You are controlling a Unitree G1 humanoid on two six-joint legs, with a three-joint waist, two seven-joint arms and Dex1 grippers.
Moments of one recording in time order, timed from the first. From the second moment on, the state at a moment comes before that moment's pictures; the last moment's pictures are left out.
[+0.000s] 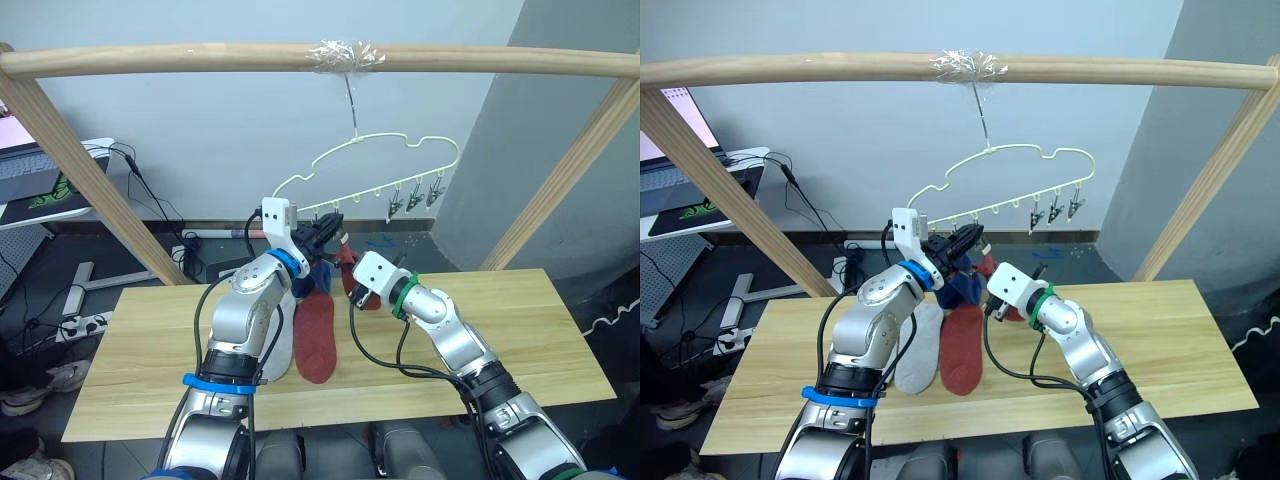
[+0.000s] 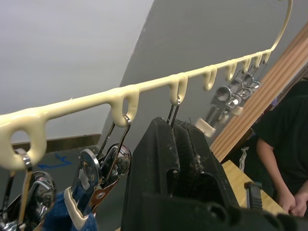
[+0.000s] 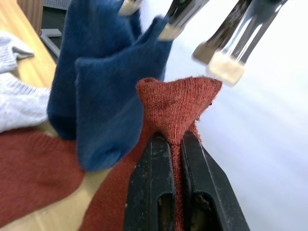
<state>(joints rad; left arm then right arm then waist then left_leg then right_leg) -0.50 0.13 -0.02 0.08 -0.30 0.35 -0.47 -0.46 -0.22 0.34 0.23 -0.29 -0.02 0.41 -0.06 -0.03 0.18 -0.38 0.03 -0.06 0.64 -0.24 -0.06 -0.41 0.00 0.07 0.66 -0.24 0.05</state>
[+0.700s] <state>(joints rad) -0.46 0.13 -0.03 0.04 -0.32 0.39 -0.47 -0.50 -0.21 0.34 0.24 -0.29 -0.05 0.41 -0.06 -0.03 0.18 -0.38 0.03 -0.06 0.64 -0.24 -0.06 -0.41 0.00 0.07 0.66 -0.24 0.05</state>
